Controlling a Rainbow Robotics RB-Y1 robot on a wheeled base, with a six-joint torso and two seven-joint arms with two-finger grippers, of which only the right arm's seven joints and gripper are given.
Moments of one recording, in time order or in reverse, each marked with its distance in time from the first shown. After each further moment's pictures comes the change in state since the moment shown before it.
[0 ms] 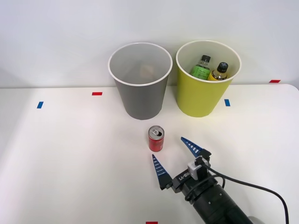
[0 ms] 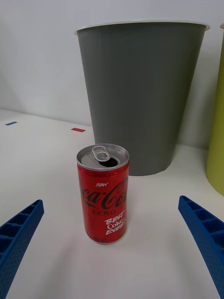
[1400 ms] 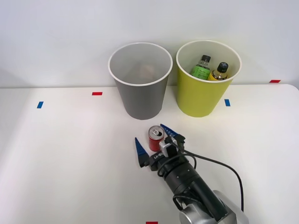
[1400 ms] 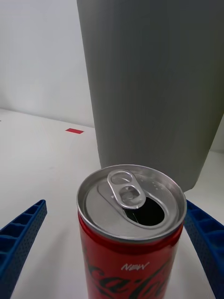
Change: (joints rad) arm -0.240 0.247 -0.027 0.328 0.005 0.008 0.070
